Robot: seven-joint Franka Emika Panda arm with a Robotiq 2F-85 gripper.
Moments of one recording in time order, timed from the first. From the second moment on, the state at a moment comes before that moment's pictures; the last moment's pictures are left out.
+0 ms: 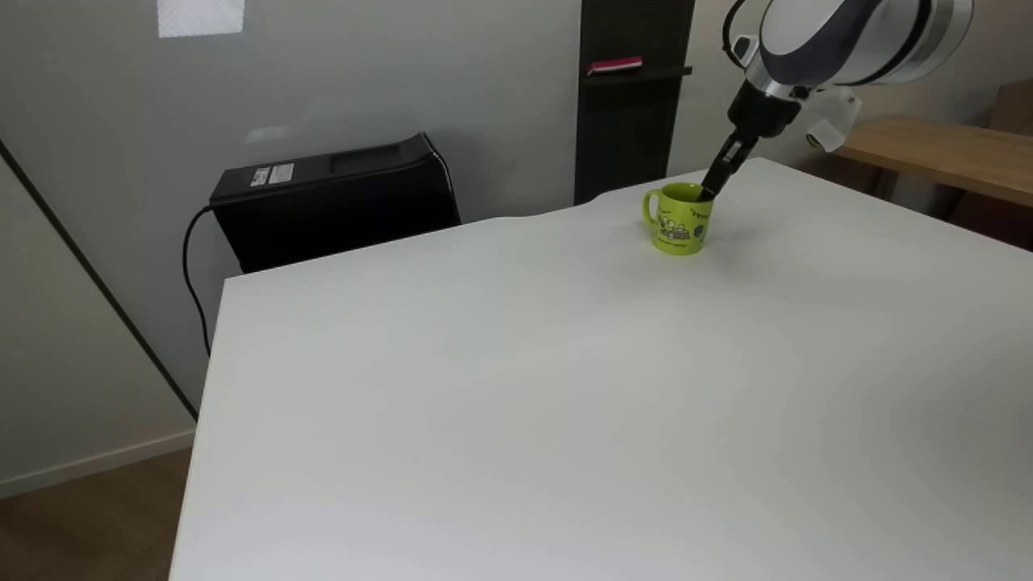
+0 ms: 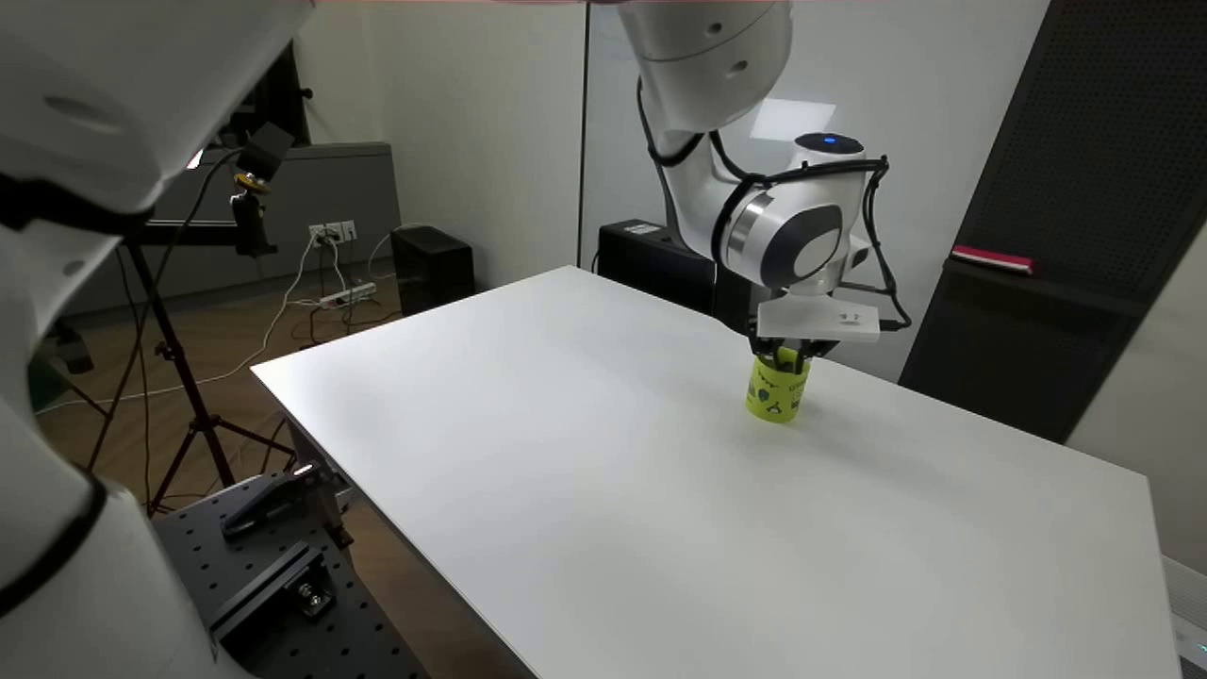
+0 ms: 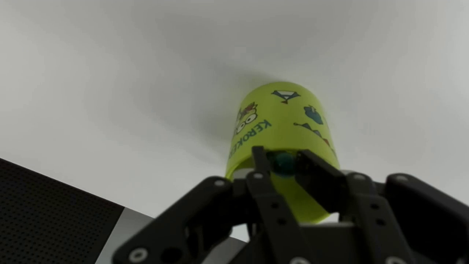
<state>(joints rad) -0.22 0.77 0.11 -1.65 0.04 2.75 -0.69</state>
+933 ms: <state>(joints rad) -0.23 0.75 0.09 -1.59 0.02 2.66 -0.62</state>
